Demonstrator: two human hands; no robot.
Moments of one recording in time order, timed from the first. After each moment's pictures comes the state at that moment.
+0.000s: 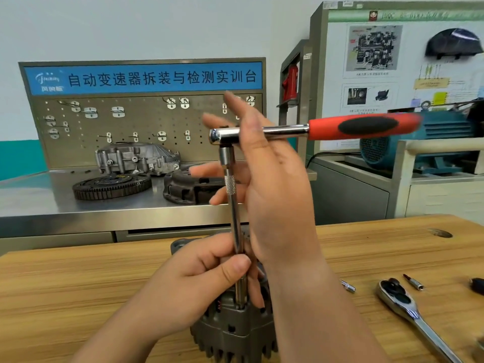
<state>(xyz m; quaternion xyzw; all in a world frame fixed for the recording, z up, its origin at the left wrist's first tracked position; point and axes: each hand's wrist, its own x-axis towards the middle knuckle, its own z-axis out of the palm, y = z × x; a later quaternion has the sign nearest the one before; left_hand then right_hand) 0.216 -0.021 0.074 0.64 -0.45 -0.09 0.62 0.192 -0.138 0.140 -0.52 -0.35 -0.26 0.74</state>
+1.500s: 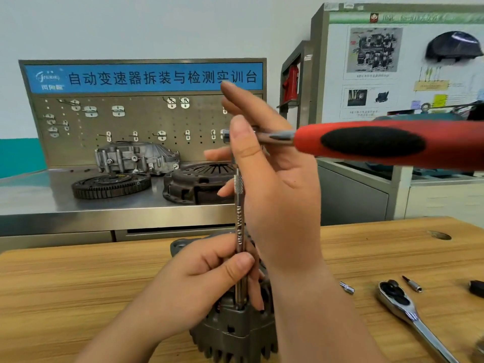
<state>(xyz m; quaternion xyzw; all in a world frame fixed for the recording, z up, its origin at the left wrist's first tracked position) 0.219 -0.023 0.070 0.67 -0.42 -0.05 0.60 0.194 -0.137 0.140 -0.53 -0.36 -0.40 0.65</state>
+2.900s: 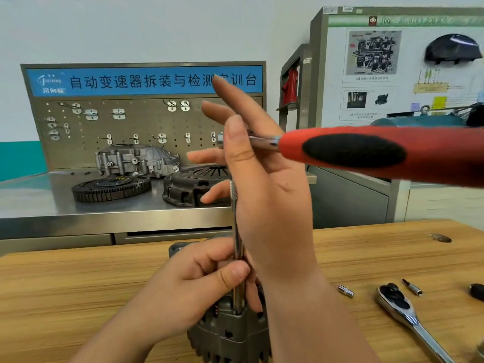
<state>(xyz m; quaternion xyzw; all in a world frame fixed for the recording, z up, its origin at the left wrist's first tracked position) 0.217 -0.022 0.074 0.64 -0.45 -0.07 0.62 0.190 -0.134 0.141 -0.51 -0.39 -0.34 0.68</state>
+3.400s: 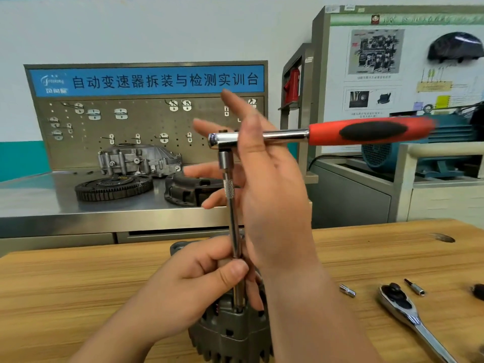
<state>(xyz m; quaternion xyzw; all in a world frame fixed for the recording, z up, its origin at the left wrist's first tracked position) 0.217 -0.020 0.073 0.63 -0.45 -0.08 0.62 0.194 -0.138 0.141 -0.51 -0.37 -0.25 0.74</state>
